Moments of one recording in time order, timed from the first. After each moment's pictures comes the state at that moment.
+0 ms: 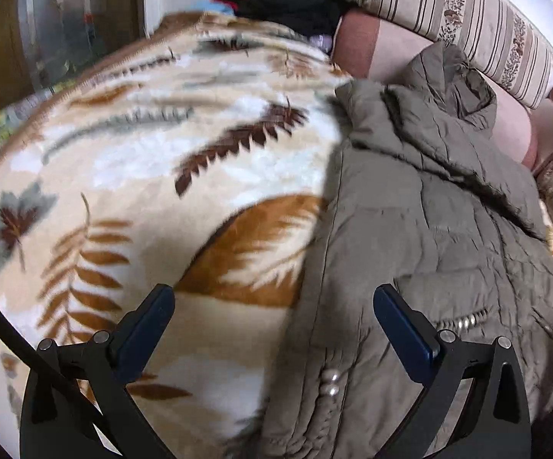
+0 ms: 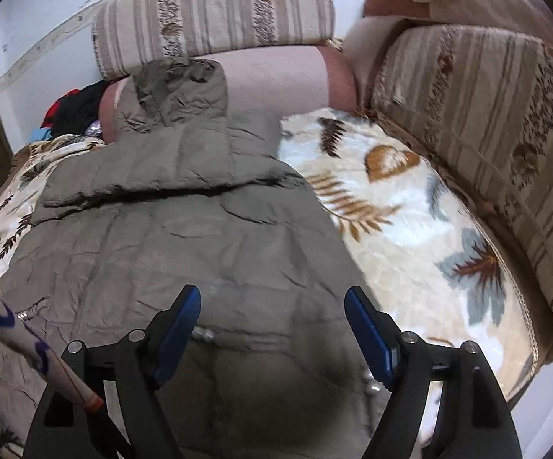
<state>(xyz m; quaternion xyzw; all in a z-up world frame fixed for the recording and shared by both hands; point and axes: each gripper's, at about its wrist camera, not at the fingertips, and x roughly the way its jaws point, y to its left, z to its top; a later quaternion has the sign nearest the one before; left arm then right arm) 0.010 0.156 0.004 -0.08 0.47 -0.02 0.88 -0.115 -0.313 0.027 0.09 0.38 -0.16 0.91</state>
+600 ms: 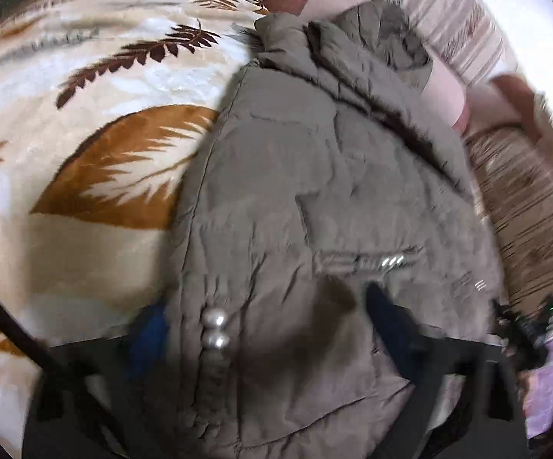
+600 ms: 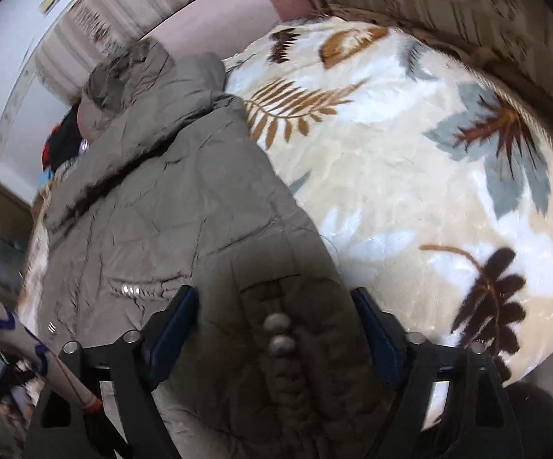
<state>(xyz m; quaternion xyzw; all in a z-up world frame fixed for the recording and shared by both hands) -0.006 0.112 -0.031 -0.13 0.53 -0.16 0.82 -0.144 -0.392 -0.033 0.27 0.44 -0.10 0.85</state>
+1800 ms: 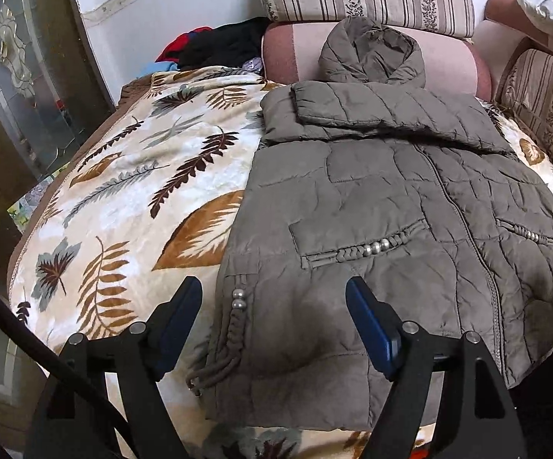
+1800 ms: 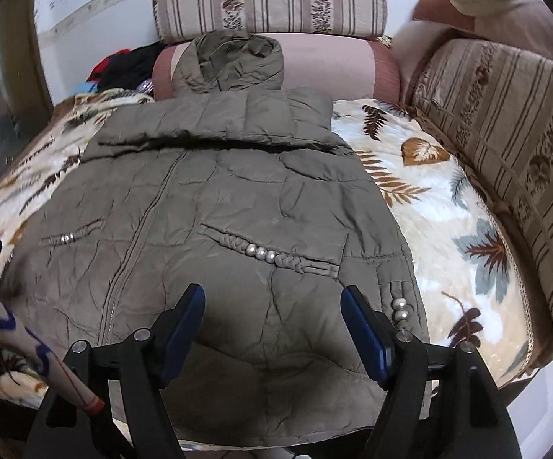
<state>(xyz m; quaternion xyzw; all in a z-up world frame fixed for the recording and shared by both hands) -0.078 0.058 0.054 0.09 0.42 -0.04 0.90 -0.160 -0.253 0.031 0.03 0.41 -0.09 0.91</state>
